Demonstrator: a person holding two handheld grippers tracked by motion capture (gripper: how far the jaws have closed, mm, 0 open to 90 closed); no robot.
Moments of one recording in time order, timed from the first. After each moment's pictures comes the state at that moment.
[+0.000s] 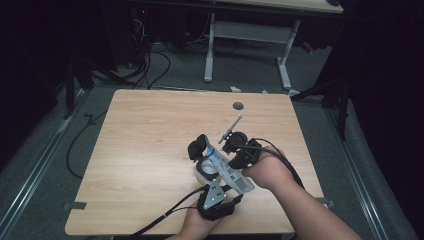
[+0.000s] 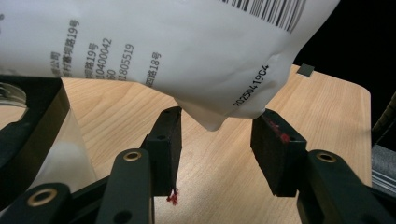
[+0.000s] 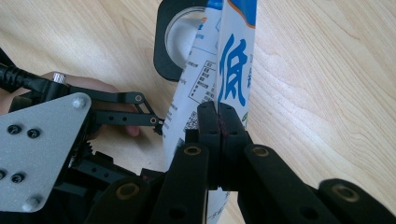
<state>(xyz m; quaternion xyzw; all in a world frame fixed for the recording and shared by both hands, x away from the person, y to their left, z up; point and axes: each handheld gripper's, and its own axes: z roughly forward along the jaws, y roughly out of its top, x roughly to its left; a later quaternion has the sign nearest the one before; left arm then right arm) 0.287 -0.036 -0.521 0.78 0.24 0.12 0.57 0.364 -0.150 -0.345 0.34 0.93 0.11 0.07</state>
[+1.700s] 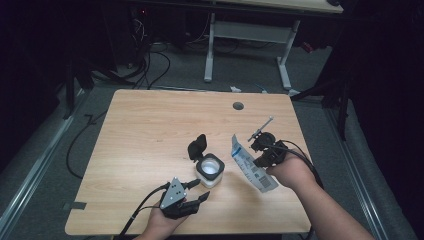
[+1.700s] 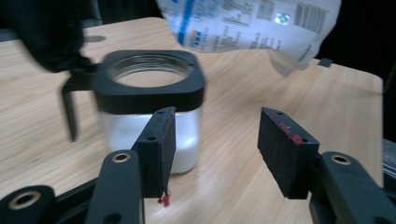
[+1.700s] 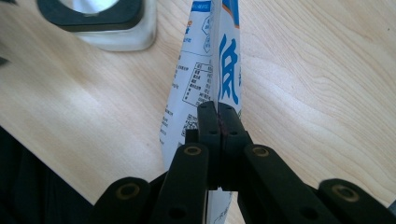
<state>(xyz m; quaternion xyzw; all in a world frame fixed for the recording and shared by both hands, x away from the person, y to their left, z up) 0.294 0.068 -0.514 0.77 0.25 0.15 0.57 0.377 -0.225 -0.373 0.41 0.90 0.10 0.08</state>
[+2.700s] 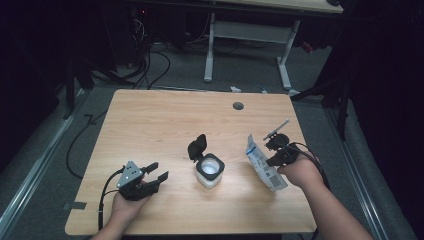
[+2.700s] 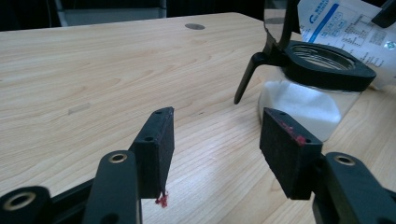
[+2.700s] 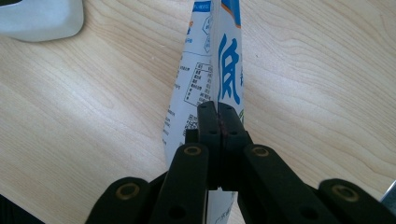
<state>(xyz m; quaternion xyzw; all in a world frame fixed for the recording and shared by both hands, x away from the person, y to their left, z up) 0.338 0.171 -0.515 0.74 0.35 0.18 0.54 0.390 -0.271 -0.402 0.48 0.87 0.10 0.08</state>
